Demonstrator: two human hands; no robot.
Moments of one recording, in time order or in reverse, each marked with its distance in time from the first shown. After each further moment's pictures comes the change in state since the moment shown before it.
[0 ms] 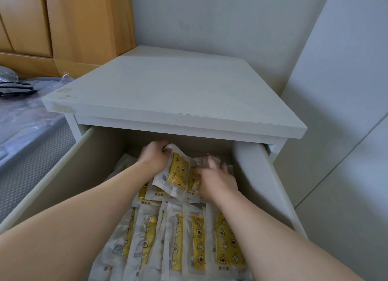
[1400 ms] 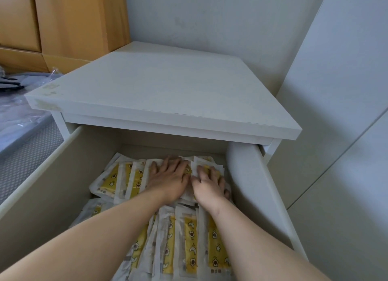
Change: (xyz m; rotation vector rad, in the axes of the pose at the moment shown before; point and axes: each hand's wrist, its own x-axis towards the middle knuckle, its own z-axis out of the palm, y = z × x) left_hand -0.022 -0.001 0.057 0.528 -0.320 0.161; right_hand 0.004 0.006 0.026 0.467 -0.032 0.237
